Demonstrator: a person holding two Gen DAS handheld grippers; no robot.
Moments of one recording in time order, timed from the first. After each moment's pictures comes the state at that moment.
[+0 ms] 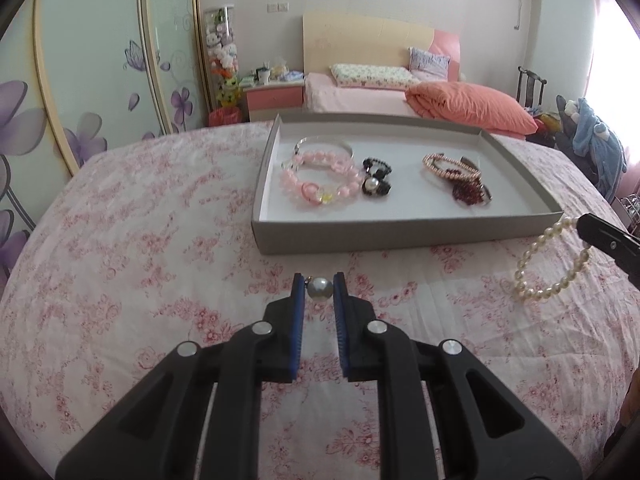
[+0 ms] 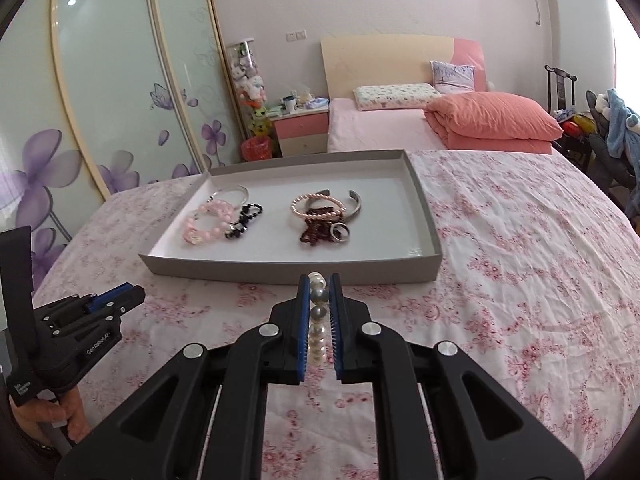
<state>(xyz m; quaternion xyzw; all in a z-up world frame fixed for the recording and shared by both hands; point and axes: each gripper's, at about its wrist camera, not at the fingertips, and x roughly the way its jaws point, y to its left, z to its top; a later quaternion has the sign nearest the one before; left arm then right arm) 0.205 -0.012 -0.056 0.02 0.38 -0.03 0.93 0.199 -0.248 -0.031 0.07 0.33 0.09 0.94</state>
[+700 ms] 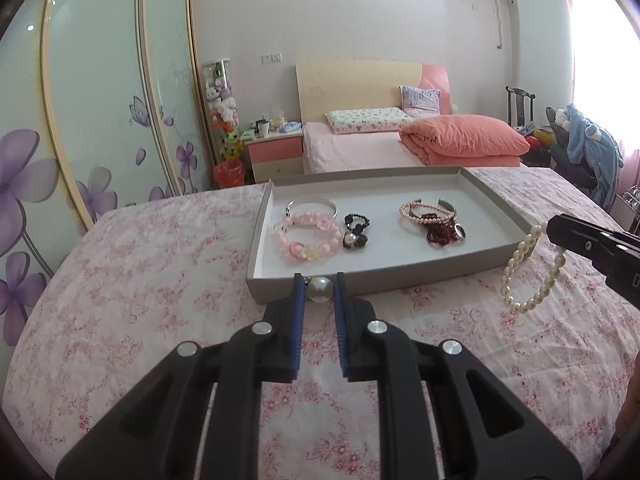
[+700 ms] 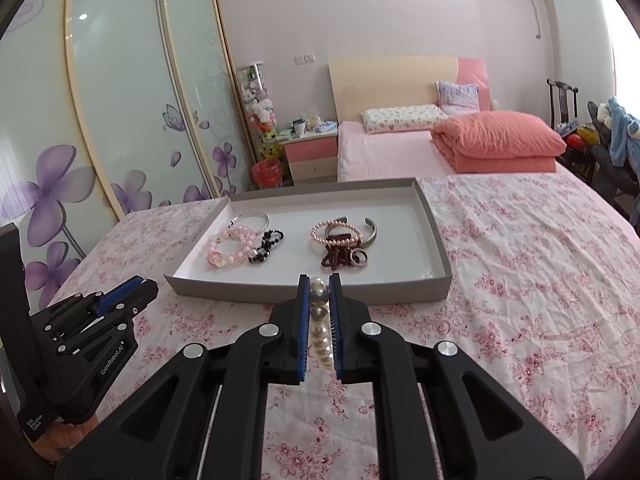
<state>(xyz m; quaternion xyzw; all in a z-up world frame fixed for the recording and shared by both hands) 0.181 -0.041 -0.023 0.06 0.29 -0.03 0.96 0.180 -0.239 -0.010 0.07 0.28 0.10 0.95</state>
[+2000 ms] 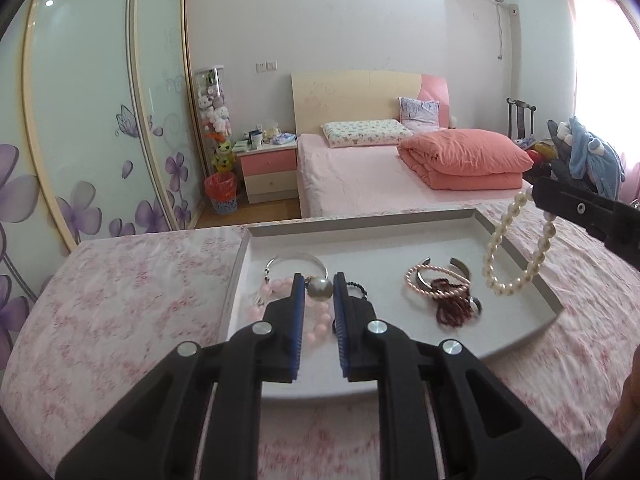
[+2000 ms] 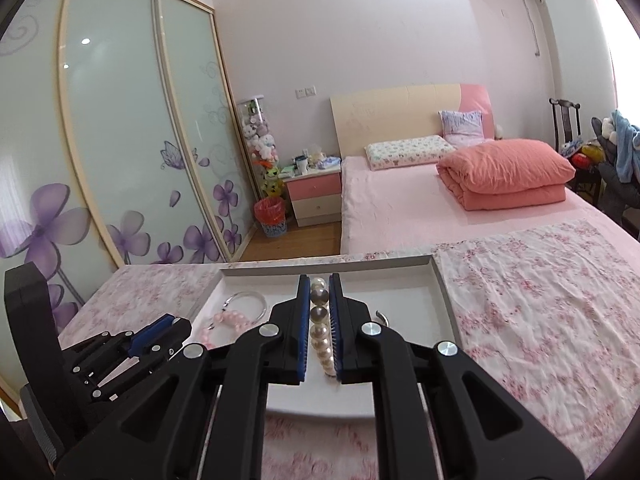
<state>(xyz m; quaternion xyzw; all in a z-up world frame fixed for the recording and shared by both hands) 0.281 -0.059 -0.013 0.05 0.28 -0.04 0.96 0.276 -0.239 0.013 0.09 0.24 0.09 0.96</state>
